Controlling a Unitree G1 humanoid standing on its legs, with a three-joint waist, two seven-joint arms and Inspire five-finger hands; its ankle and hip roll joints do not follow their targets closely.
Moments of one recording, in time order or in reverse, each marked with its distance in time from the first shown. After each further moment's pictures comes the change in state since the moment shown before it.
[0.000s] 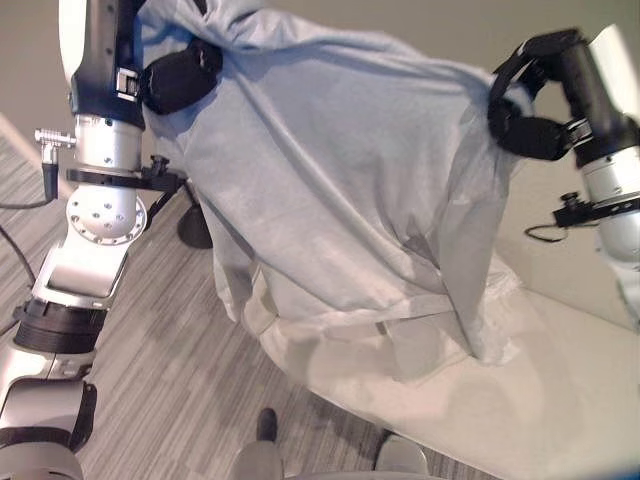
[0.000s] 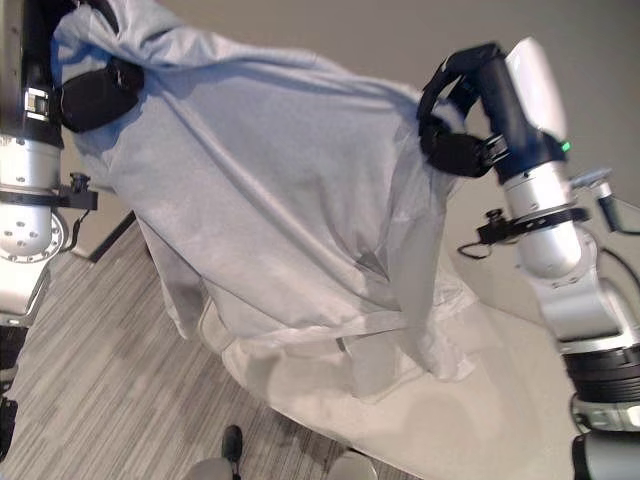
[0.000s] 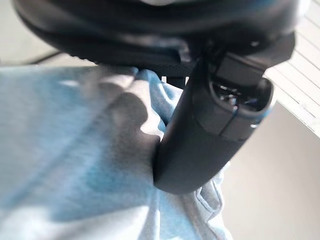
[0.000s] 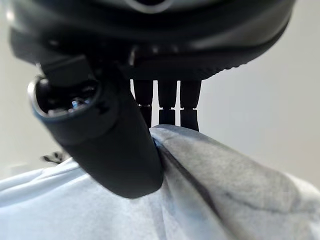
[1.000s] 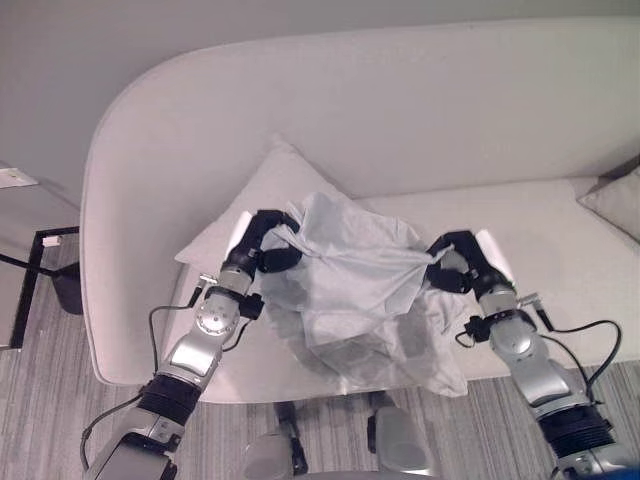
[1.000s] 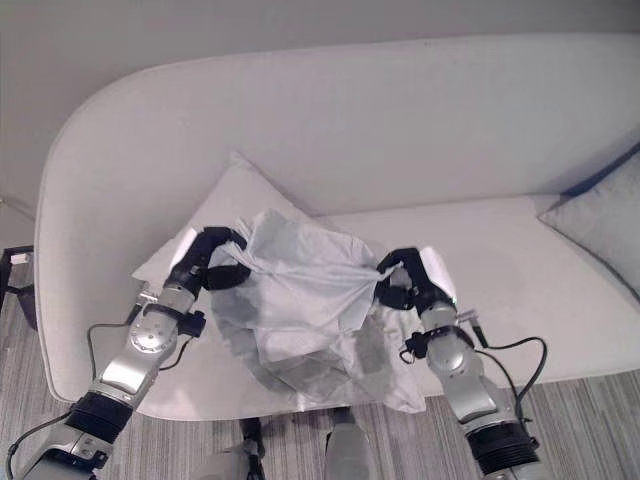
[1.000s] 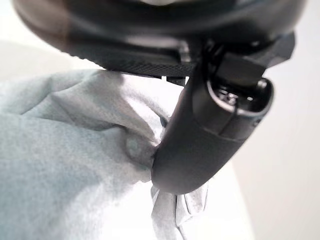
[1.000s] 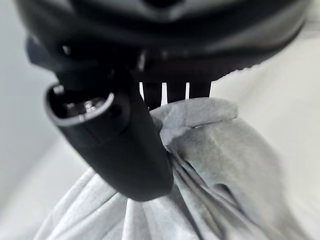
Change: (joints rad) left arm 0.316 -0.420 -0.106 0.171 -0.001 0.130 -0.210; right arm 0.318 0.477 0.108 0.061 -0.154 0.193 -0.005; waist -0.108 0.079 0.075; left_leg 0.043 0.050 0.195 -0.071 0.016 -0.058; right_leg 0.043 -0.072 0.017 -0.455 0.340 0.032
